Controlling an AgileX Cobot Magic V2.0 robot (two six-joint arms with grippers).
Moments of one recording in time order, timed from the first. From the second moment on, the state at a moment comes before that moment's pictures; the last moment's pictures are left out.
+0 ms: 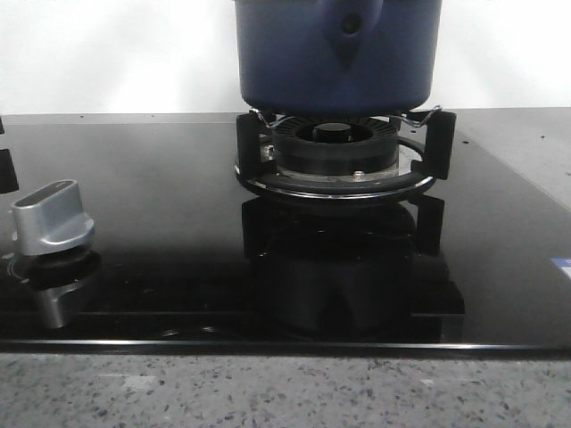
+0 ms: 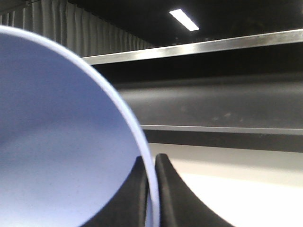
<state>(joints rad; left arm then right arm) 0.01 1.51 -1.44 -1.49 0.98 1.52 0.30 1.51 -0.94 -0.03 -1.05 -0.06</state>
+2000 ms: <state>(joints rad) -0.26 1.51 -1.44 -1.52 0.87 1.53 -0.31 1.46 -1.16 0.11 0.93 -0.08</state>
